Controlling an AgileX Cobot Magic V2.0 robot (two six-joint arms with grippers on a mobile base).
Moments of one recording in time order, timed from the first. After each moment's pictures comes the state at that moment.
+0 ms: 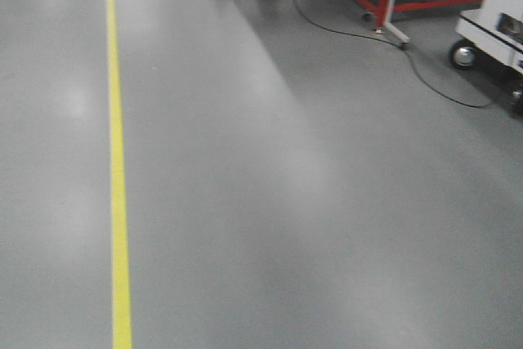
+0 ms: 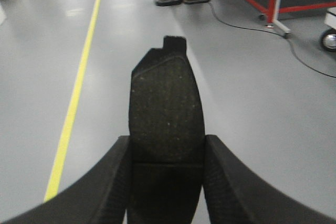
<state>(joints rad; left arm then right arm) -0.02 0.41 -0.34 -0.07 0.39 0.09 0.20 0.28 -0.44 -0.12 0.53 0.18</state>
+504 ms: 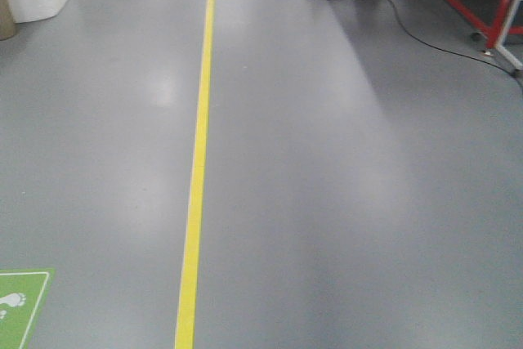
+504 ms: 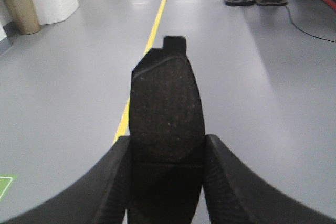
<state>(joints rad) -0.02 0.41 -0.34 -0.07 0.39 0.09 0.20 0.28 -0.44 -0.12 0.53 0.18</state>
